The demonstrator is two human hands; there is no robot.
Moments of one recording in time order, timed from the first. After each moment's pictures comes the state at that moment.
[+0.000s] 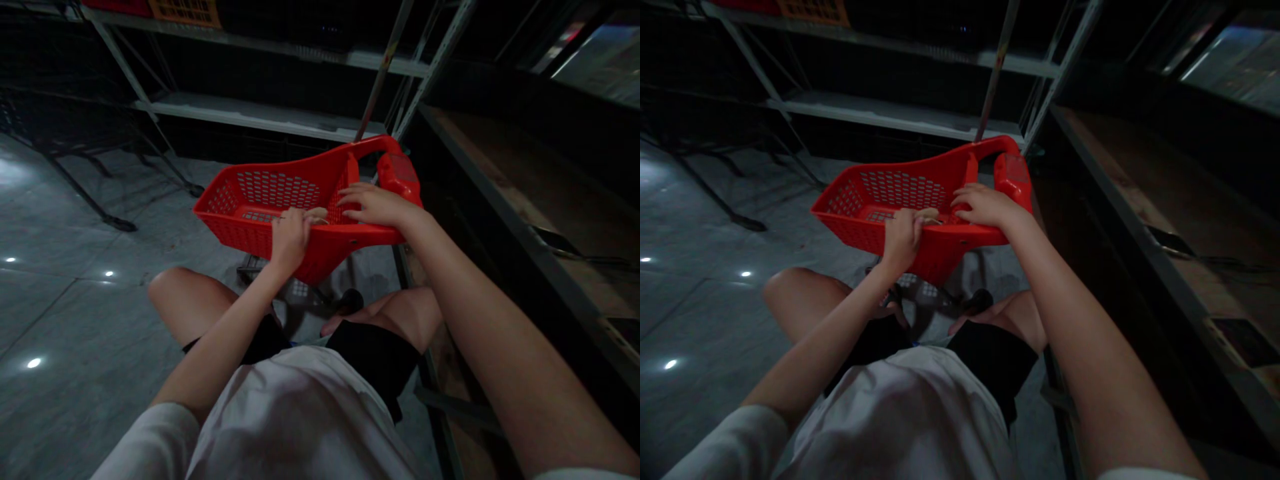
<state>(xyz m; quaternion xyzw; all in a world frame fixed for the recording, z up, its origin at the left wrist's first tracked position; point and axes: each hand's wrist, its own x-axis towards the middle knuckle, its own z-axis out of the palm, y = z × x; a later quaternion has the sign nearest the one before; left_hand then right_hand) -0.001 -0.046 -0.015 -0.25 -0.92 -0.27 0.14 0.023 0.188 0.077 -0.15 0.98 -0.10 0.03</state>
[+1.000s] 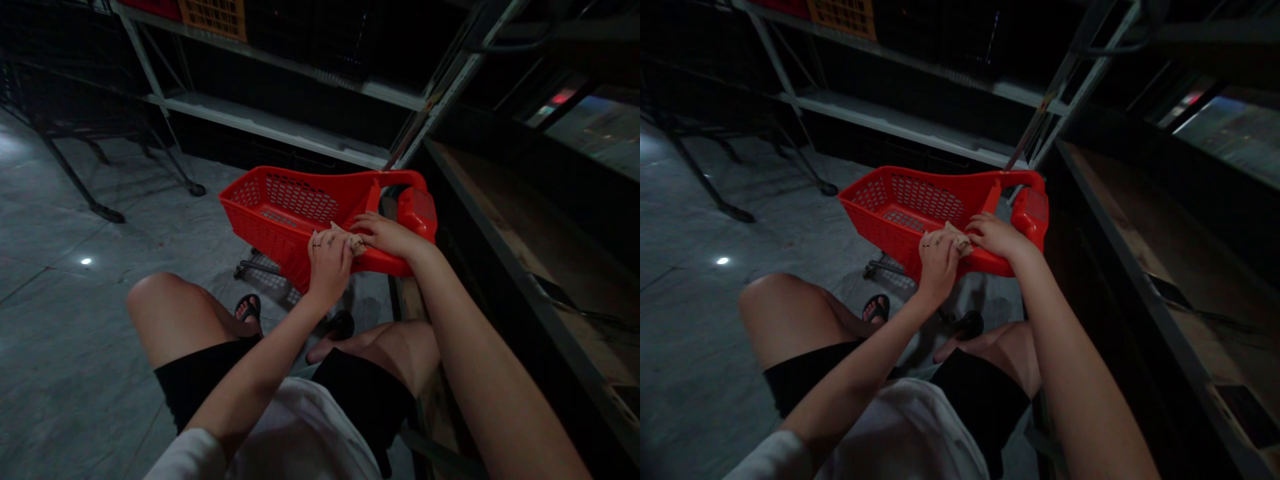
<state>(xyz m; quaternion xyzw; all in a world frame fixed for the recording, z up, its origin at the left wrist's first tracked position) 0.038 0.018 -0.020 -0.27 -0.82 -0.46 0.20 0.014 0.201 0.070 -0.12 0.98 -0.12 0.06</state>
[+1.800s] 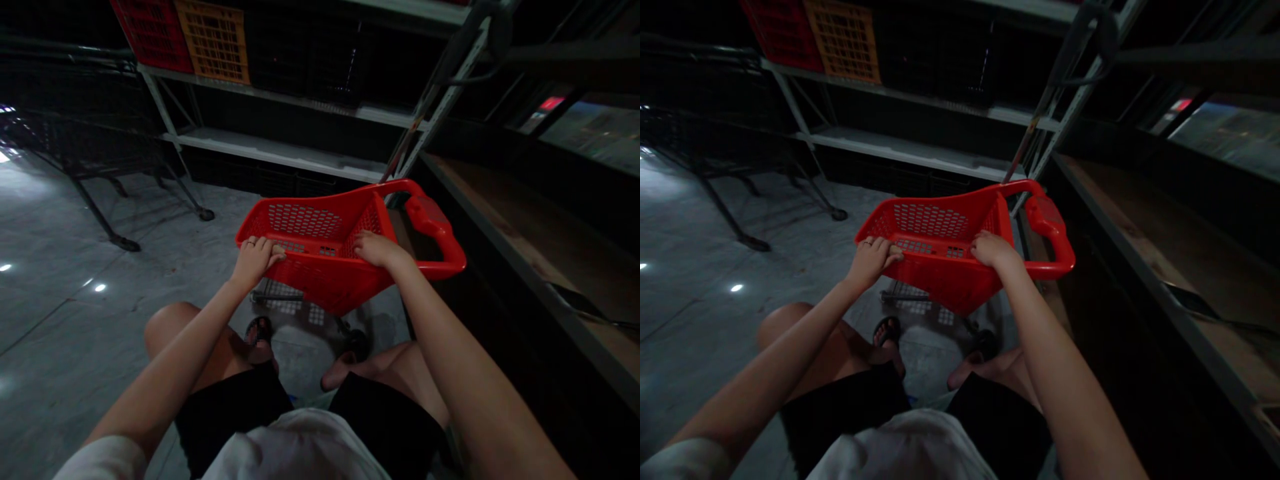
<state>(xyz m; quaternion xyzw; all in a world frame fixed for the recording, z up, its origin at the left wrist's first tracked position) -0.117 -0.139 -0.063 -0.32 -0.93 -0.09 0.14 -0.020 0.170 0.061 -0.05 0.98 0.07 0.15</state>
